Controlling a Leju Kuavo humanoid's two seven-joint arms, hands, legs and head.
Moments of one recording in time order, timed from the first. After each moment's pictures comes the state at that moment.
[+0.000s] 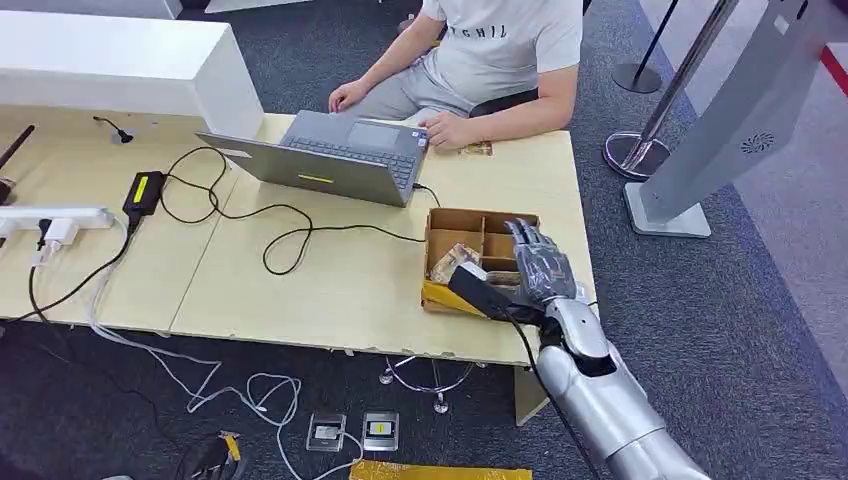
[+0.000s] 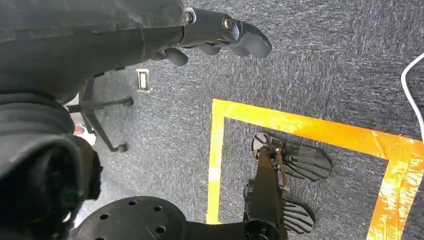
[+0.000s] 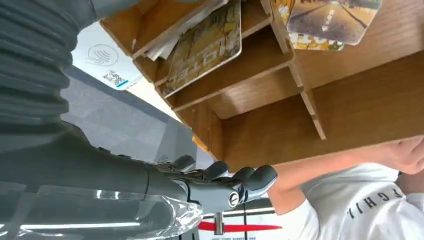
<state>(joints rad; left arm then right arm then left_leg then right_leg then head) -0.24 0.19 -0.76 -0.19 0.89 0.14 0.03 -0.56 -0.10 0.56 -1.03 1.05 -0.04 0.20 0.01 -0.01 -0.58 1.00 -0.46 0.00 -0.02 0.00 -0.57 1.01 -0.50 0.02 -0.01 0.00</state>
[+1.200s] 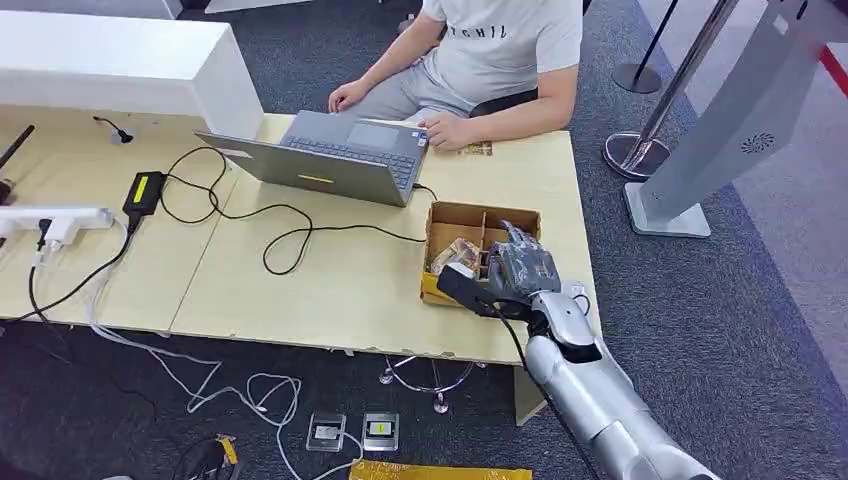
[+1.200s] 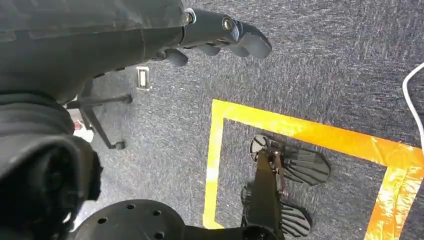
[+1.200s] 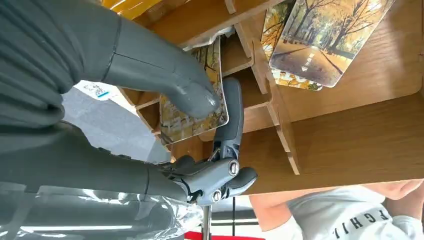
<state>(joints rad) -0.23 0.19 -0.76 -0.19 0.92 0.16 0.01 -0.63 -0.04 0.57 -0.87 1.04 -0.04 0.15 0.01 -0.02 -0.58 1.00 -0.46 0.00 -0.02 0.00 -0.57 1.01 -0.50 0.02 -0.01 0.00</state>
